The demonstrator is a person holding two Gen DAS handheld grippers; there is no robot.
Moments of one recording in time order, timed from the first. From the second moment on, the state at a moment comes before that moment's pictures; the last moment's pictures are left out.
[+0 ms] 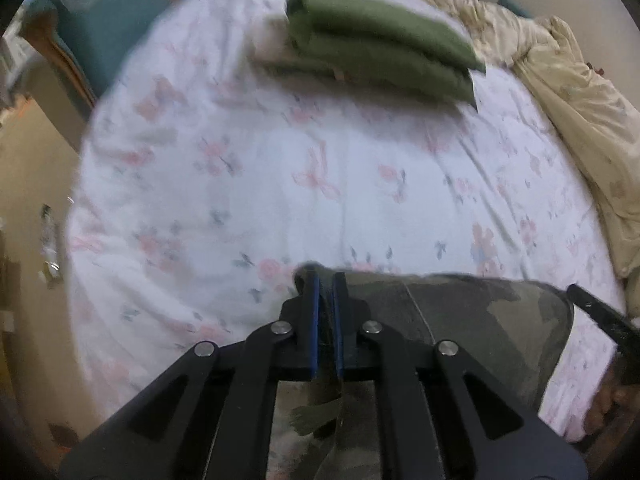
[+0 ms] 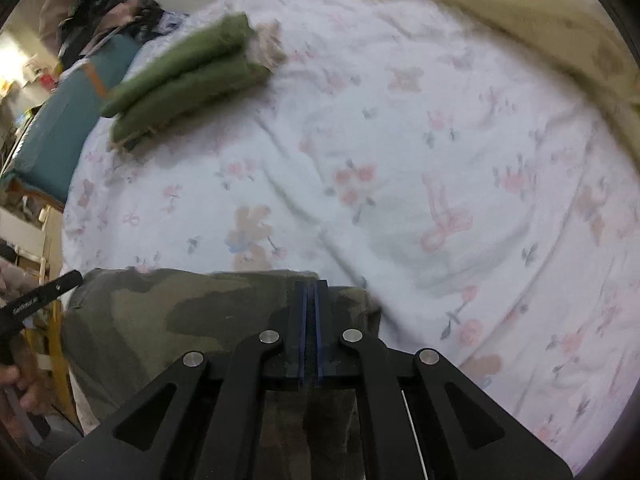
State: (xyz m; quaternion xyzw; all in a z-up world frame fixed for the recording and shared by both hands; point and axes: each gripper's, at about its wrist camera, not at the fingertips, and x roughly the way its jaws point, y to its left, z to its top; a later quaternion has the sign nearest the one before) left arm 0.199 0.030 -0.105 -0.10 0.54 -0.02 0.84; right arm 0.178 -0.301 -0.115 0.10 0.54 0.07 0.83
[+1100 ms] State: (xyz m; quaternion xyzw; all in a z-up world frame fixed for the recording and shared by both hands) left arm 0.171 -0.057 -0.132 0.00 0.54 -0.16 0.83; right arm 0.152 -0.251 -0.121 0.03 0.53 0.19 0.83
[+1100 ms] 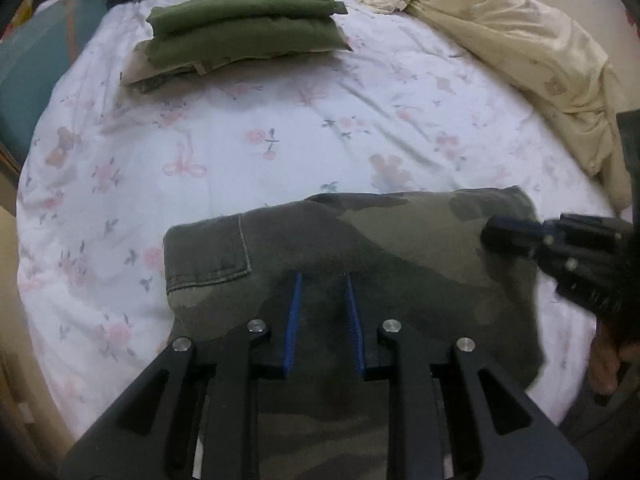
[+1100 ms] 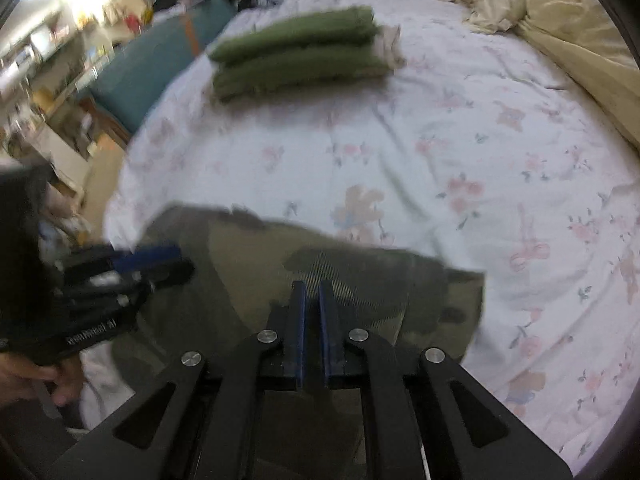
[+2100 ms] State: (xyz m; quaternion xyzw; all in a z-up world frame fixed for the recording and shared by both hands) left arm 0.198 -0.007 -0.146 -0.08 0.58 -0.06 0.81; right arm 0.187 -0.299 -0.152 0.09 0.58 0.10 0.80
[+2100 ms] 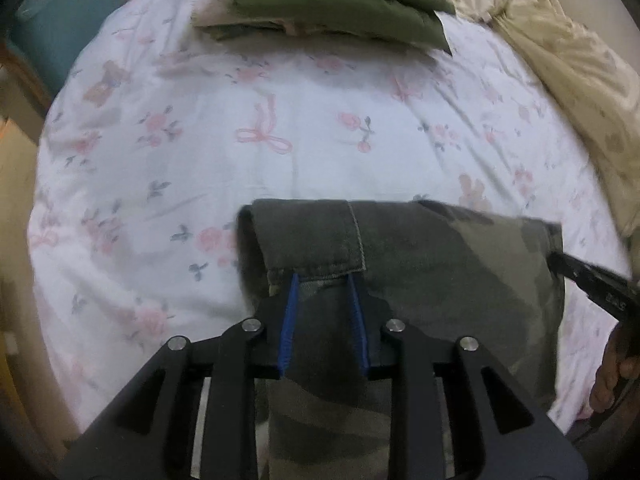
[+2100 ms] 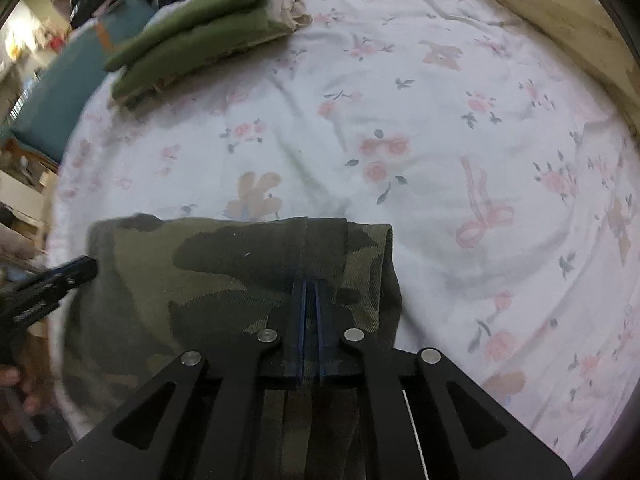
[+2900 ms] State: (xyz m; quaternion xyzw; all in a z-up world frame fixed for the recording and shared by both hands) left arm 0.164 0.010 -0.199 -0.19 0.64 -0.20 0.72; right arm 0.131 -0.309 -0.216 0.26 0.62 0.16 0.72
